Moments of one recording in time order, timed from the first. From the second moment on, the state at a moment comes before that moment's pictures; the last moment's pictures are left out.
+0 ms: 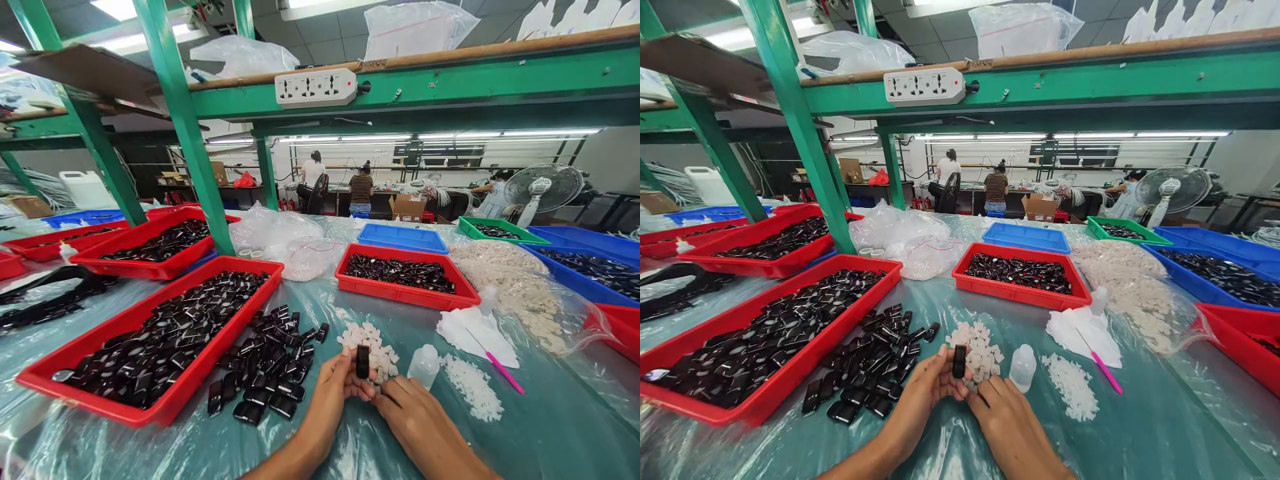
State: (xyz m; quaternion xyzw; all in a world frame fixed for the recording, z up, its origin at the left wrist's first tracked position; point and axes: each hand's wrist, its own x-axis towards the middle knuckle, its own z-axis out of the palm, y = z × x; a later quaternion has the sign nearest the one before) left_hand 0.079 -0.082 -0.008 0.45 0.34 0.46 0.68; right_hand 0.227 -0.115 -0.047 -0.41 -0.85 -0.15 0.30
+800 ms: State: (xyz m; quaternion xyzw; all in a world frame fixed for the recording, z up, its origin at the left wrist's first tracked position) left_hand 0.085 -0.099 -0.010 0.61 0.27 0.29 0.68; right_hand 0.242 -0.144 -0.028 -0.58 -0.44 0.22 0.64
